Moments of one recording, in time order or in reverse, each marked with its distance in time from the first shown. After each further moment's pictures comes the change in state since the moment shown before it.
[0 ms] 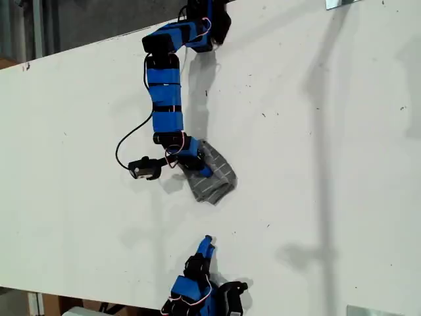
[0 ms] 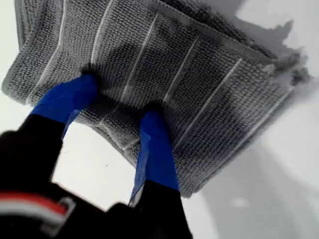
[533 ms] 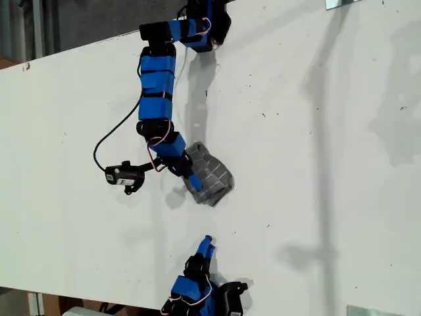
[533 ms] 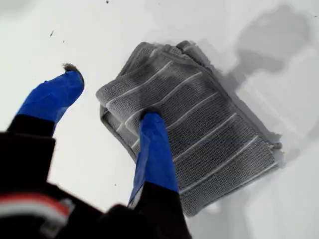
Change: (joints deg) arm 0 0.0 0.0 0.0 0.0 0.7; arm 1 2.4 9.8 -6.5 -3.6 -19.0
